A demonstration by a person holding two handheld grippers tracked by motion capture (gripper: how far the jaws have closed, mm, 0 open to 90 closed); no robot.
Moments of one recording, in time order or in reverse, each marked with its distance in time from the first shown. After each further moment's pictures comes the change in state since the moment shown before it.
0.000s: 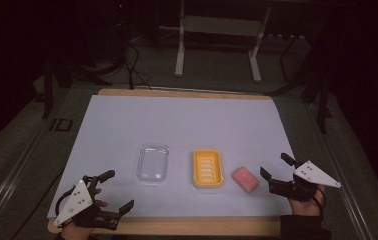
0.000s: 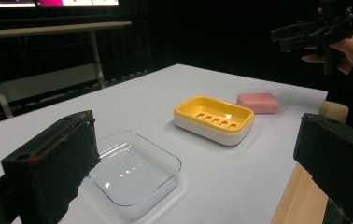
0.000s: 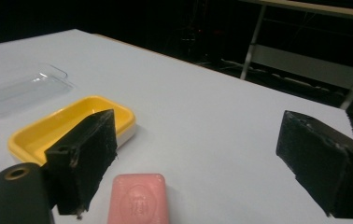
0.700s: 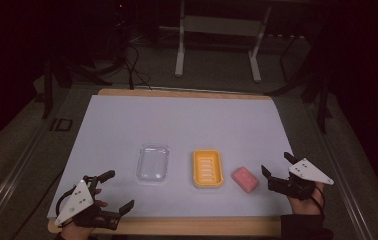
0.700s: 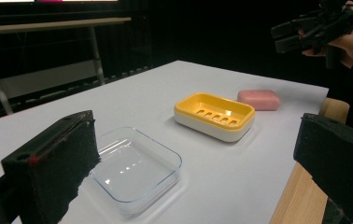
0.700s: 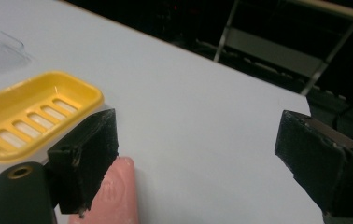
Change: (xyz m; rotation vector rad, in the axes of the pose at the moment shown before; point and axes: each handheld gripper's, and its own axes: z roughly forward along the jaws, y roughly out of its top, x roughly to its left) left arm 0.001 -0.001 0.001 0.019 0.002 -0.003; right arm 0.001 0.003 0.005 0.101 -0.117 -0.069
